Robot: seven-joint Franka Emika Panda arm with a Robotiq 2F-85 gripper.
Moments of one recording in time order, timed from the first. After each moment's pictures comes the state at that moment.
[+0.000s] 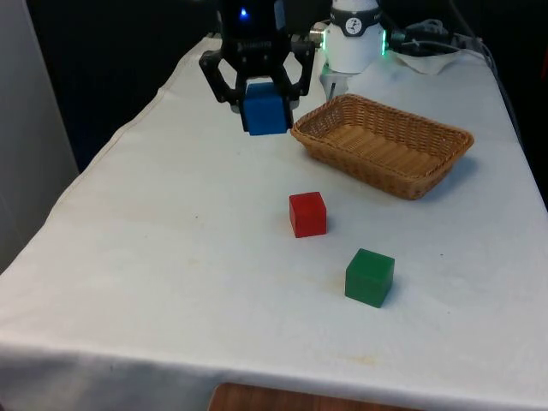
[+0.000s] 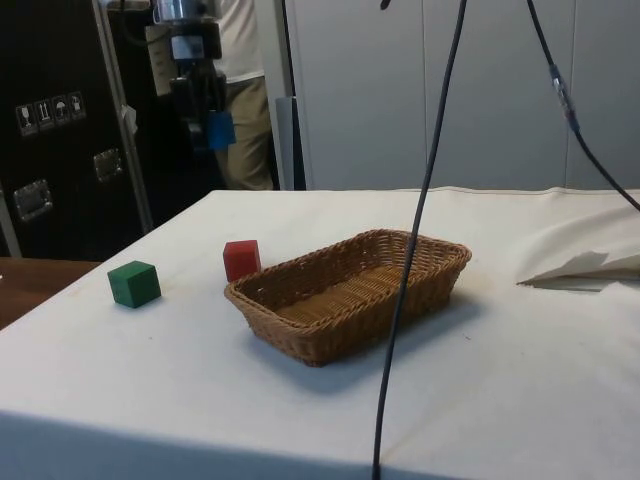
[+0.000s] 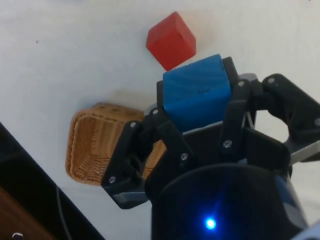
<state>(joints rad) 0.02 0.58 -0.22 -1.42 0.21 1.99 -0.32</state>
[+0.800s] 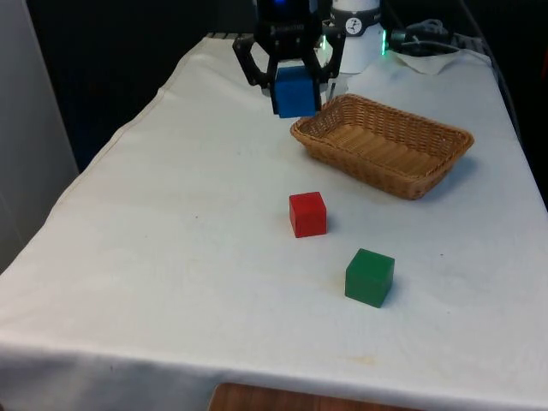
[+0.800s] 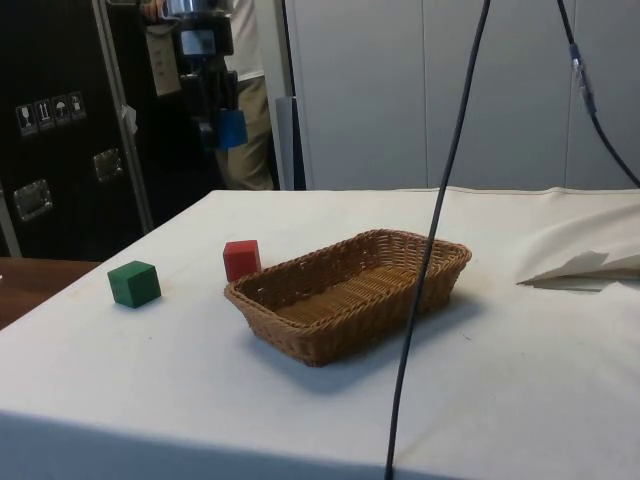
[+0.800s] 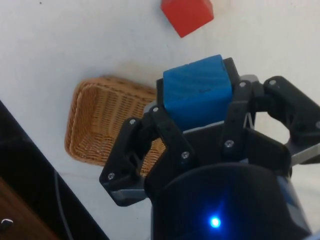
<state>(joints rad) 0.07 0.43 -0.20 -1.64 0.18 2.06 -0.27</state>
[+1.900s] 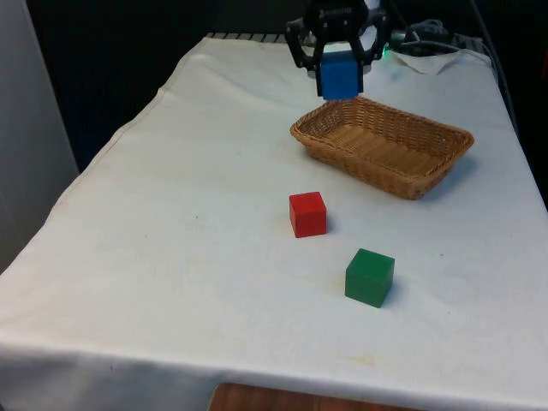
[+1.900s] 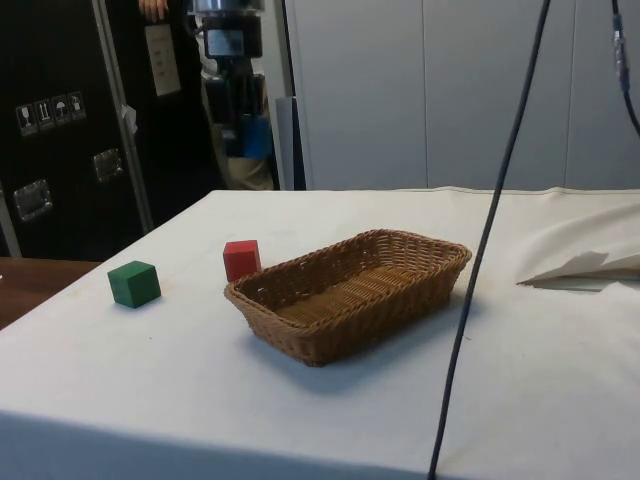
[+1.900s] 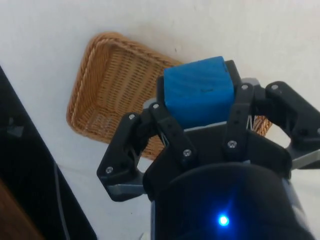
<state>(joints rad) 0.08 0.21 -0.11 -1.98 0.13 2.24 -0.19</state>
